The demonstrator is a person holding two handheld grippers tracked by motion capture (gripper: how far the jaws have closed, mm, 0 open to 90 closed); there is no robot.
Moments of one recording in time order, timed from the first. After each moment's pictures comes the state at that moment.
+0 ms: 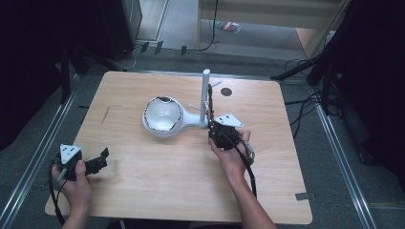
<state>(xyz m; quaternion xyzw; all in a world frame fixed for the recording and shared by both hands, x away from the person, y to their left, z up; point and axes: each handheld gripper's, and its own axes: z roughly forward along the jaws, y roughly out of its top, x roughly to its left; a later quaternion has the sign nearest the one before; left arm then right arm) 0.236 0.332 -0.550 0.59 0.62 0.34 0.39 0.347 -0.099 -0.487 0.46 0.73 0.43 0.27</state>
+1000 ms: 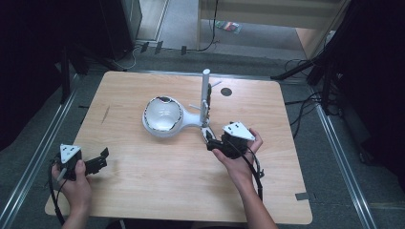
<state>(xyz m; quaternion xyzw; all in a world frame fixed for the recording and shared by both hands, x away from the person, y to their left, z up) 0.236 0.332 -0.551 0.59 0.63 0.33 0.39 0.315 -0.120 -0.478 0.44 0.71 0.46 0.30</state>
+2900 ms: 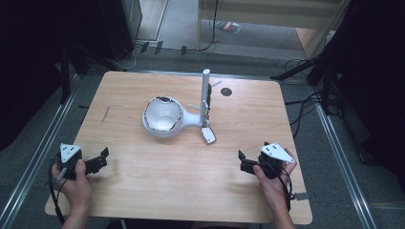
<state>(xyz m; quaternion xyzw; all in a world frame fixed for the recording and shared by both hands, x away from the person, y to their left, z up) 0.238 0.332 -0.550 0.59 0.63 0.33 0.38 0.276 -0.224 -0.510 0.48 0.70 0.43 0.29</state>
